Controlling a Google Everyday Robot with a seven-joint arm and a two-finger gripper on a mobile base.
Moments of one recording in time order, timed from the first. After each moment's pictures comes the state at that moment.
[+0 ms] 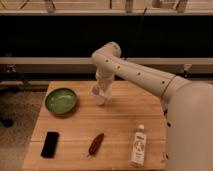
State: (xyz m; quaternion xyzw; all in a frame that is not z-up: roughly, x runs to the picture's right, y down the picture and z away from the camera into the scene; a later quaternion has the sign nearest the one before) arm 0.001 -0.003 0.814 -0.19 -0.17 -0.56 0.79
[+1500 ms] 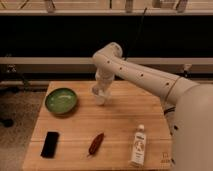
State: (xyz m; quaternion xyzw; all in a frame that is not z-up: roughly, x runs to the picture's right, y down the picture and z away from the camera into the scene) arm -0.002 -0.003 0.804 -0.16 -0.19 -0.59 0.77
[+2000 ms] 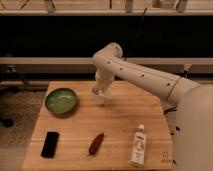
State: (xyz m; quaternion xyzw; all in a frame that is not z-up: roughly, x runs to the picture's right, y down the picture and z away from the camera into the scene) arm -0.003 -0.003 0.801 -0.16 -0.19 -0.59 0.77
